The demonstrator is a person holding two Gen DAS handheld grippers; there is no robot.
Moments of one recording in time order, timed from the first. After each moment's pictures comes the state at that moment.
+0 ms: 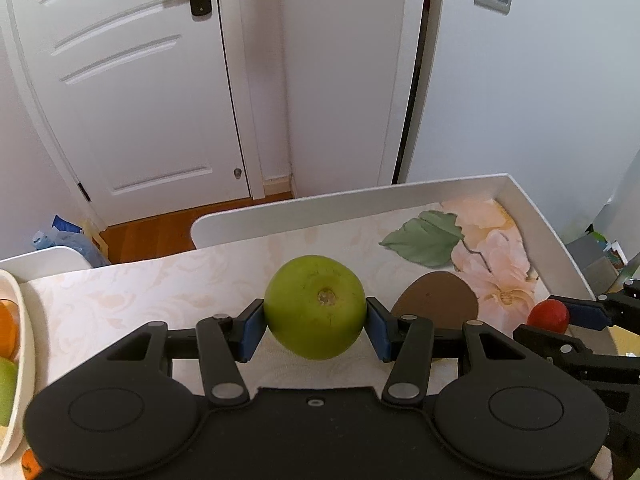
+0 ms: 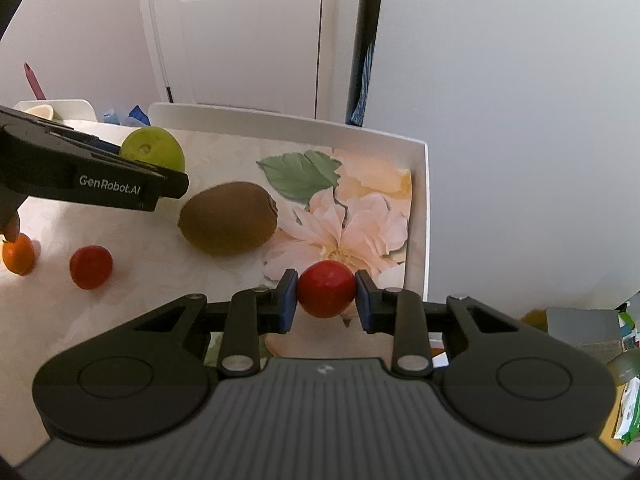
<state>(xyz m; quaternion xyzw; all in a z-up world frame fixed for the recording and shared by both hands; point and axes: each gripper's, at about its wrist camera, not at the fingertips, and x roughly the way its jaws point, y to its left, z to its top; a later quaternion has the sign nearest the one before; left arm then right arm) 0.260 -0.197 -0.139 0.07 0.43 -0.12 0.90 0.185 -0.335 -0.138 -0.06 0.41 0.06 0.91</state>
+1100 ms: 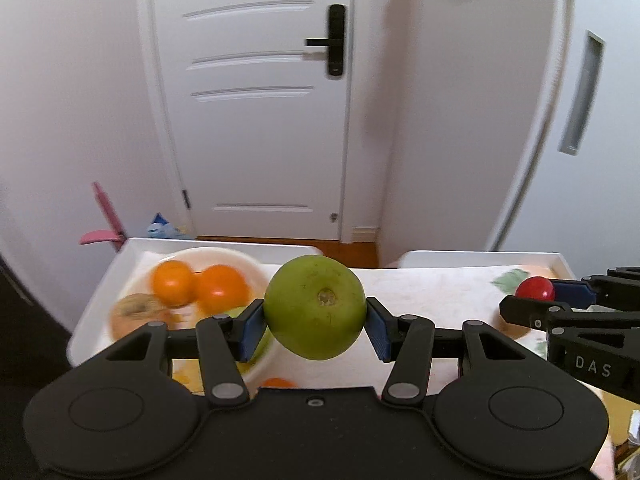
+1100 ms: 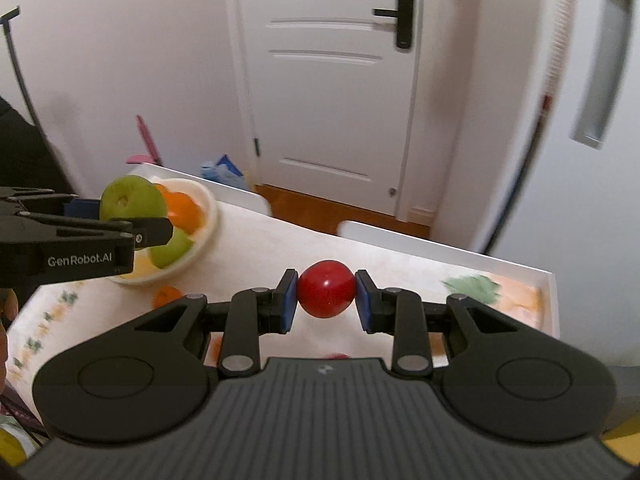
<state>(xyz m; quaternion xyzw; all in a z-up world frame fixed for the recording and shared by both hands) 0.159 -0.027 -0.031 0.01 0.36 0.00 0.93 0.151 -0.169 -0.023 -0.05 0.35 0.17 0.92</state>
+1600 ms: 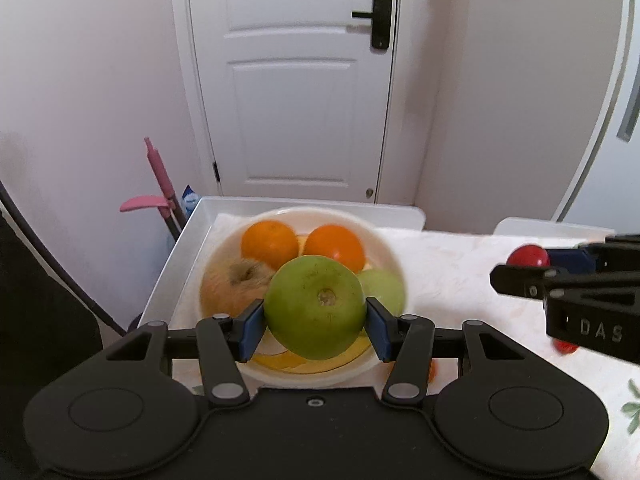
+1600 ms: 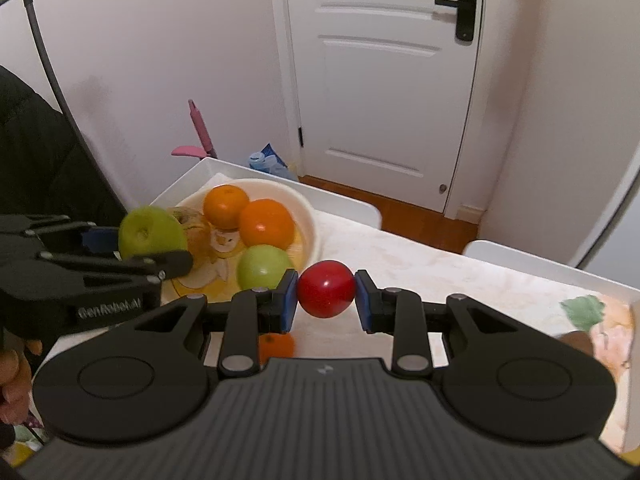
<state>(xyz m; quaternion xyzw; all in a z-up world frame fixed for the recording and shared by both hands) 0.165 0.078 -0.068 0.01 0.39 0.01 0.92 0.174 -0.049 -0.044 -0.05 0.38 0.20 0.90</state>
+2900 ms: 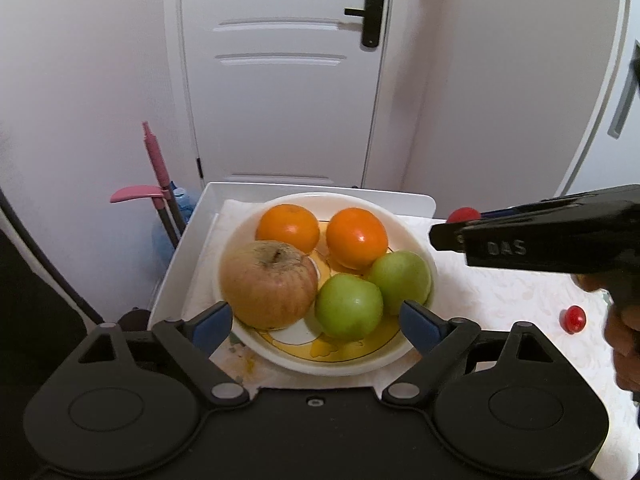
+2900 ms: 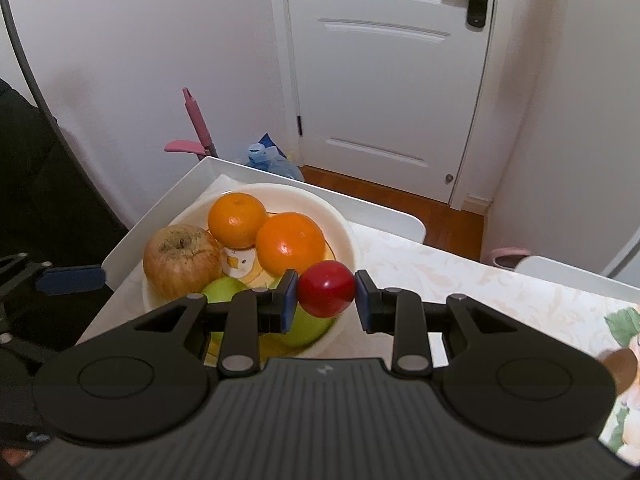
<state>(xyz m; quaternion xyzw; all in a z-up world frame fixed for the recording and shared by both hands) 0.158 0.119 -0.081 -0.01 0.39 -0.02 0.92 0.219 0.005 -0.068 -0.06 0.39 0.18 0.90</state>
